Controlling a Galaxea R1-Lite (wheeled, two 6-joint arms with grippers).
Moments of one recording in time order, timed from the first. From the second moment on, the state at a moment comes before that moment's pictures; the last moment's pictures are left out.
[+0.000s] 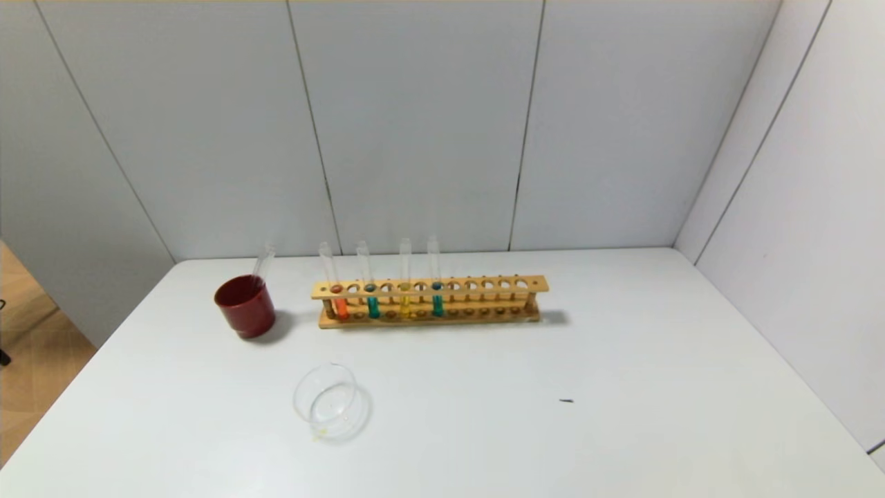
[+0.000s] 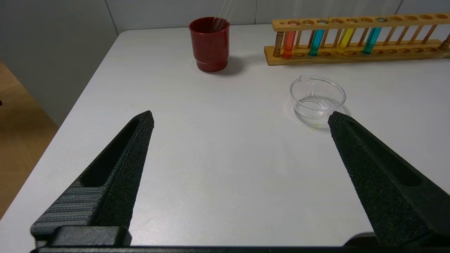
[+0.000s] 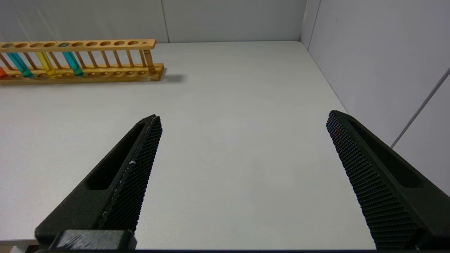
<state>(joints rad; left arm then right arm) 0.00 0.00 0.00 0.01 0.00 -0.01 0.00 0.00 0.00 -0.01 0.00 0.02</state>
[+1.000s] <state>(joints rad) 0.00 0.00 -0.03 0.02 0.00 0.00 0.00 0.00 0.00 -0.01 0.00 0.02</state>
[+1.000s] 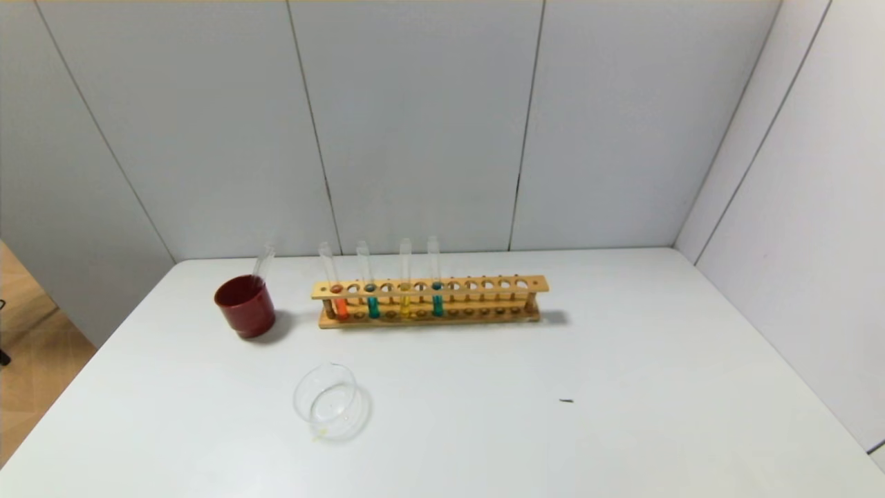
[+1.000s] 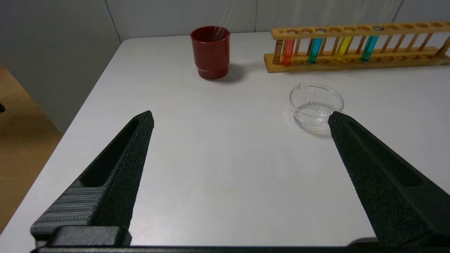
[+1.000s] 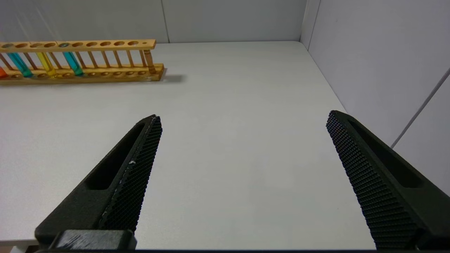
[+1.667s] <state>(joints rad) -0.04 0.27 -0.29 -0.04 -0.04 0.00 0.00 0.00 0.00 -0.01 0.00 0.02</state>
